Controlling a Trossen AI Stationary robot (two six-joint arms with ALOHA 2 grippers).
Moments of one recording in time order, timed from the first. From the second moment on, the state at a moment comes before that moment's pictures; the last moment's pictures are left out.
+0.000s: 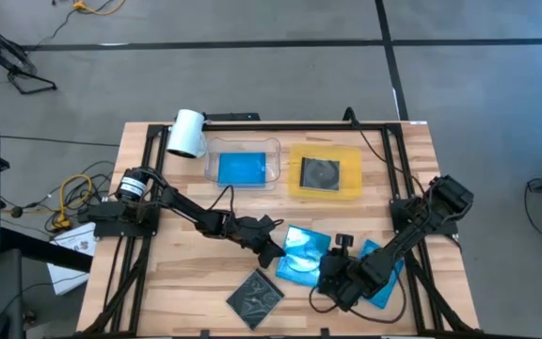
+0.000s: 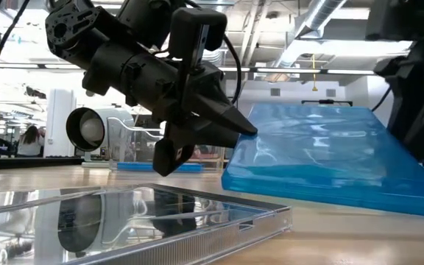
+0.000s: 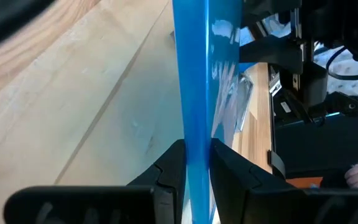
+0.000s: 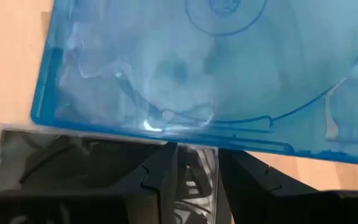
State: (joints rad) left arm -0.21 1.95 0.85 0.65 0.09 -0.94; right arm 0.74 1.80 1.06 -0.72 0.54 0.77
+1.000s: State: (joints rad) left arm -0.21 1.95 0.85 0.73 0.09 -0.92; right arm 0.73 1.80 1.06 -0.70 0.56 0.75
